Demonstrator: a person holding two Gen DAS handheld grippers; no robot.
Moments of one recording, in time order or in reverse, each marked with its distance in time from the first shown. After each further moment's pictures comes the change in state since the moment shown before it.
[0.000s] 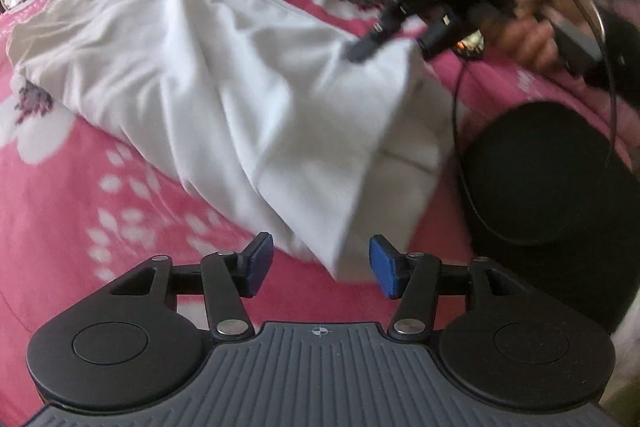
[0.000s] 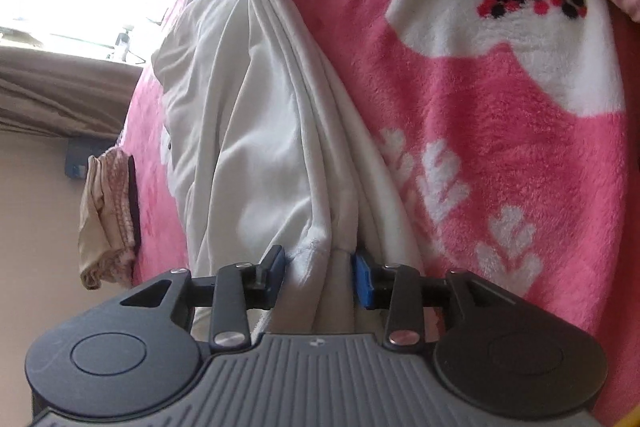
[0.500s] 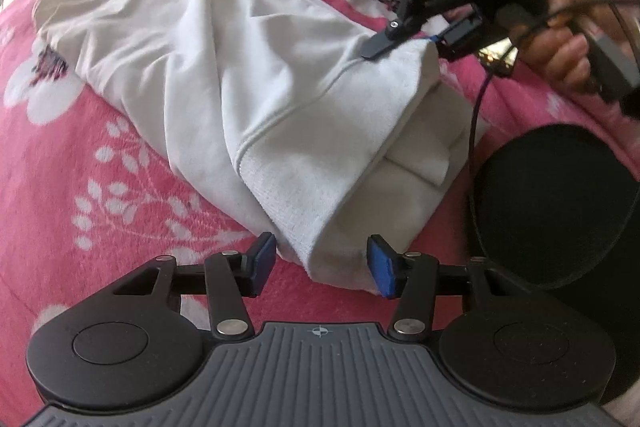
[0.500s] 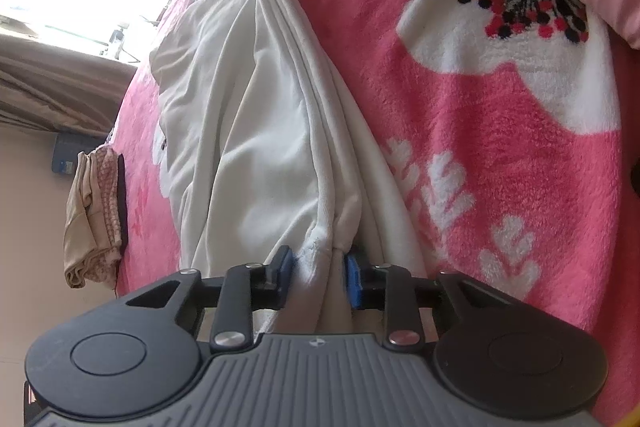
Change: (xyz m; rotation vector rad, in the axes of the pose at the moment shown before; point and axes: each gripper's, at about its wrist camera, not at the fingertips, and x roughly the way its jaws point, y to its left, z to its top) left arm 0.014 -0.020 0.015 -0.152 -0.014 0.076; right arm -0.002 0.012 0.000 -0.038 -0.040 -0.056
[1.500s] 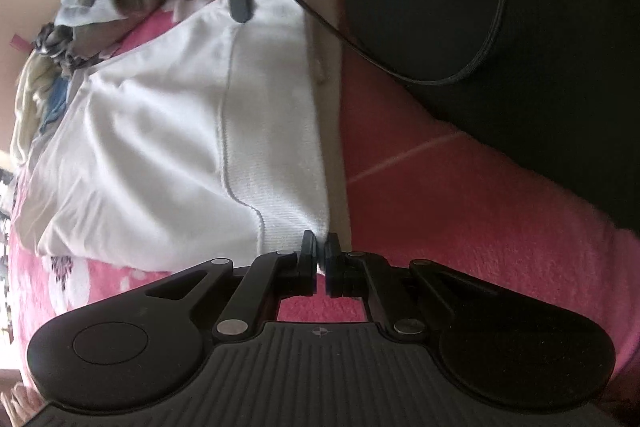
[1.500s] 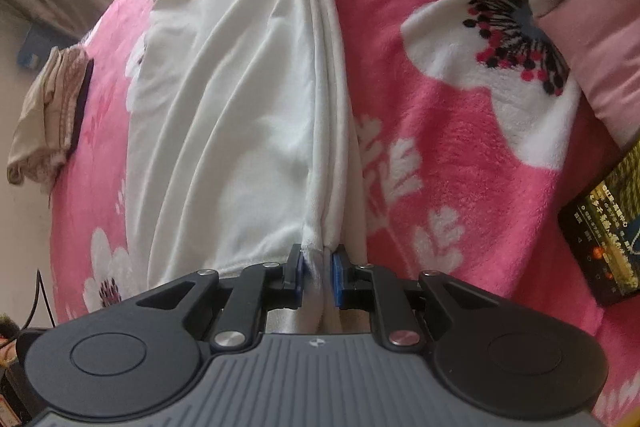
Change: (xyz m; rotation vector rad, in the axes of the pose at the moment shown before) left arm 0.006 -0.081 -0.055 0.841 0.104 0.174; right arm -0.028 0.023 -0.007 -0.274 0.126 -0.211
